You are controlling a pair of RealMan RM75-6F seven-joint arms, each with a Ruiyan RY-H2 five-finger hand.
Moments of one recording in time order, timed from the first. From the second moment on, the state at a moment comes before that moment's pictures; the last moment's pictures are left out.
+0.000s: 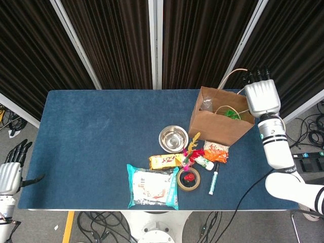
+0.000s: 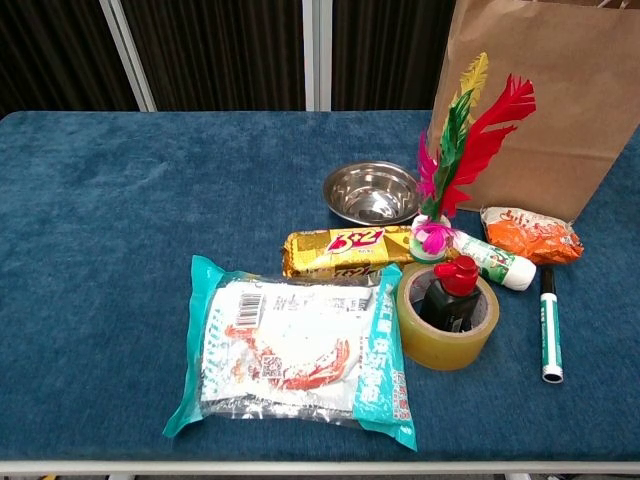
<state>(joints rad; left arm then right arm) -0.10 -1.42 -0.06 -1.03 1.50 1.50 -0.46 0.93 -0.95 0.26 -1.76 -0.55 1.04 -0.94</state>
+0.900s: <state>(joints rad) -0.10 -1.42 -0.06 -1.02 1.49 1.49 -0.47 1.15 -1.00 0.29 -1.64 -0.09 0.86 -0.82</state>
